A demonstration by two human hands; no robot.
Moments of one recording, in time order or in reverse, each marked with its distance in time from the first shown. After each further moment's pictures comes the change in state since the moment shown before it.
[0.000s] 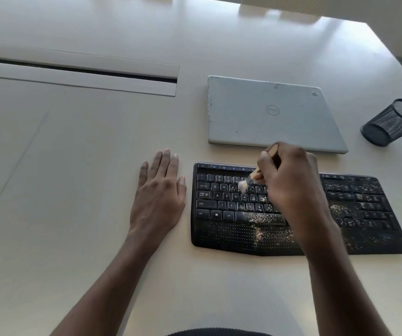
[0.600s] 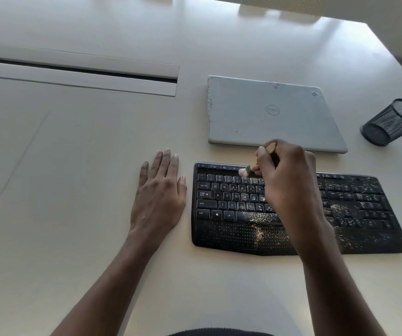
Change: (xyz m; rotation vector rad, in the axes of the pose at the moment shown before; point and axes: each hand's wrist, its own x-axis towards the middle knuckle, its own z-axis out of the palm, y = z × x) left_hand 0.000 0.000 -0.001 -0.003 0.002 0.002; right_hand -0.005 -0.008 0.002 -0.003 0.039 -0.039
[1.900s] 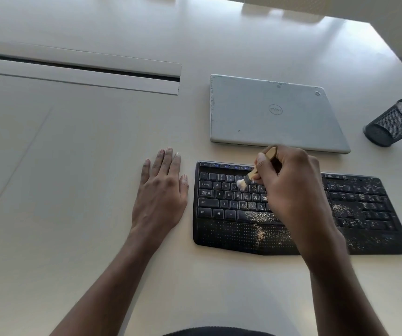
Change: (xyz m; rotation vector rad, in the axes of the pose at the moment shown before) left_hand 0.000 -0.001 0.001 0.005 0.002 0.000; right_hand -0.010 -0.002 -0.005 0.007 -0.072 -0.004
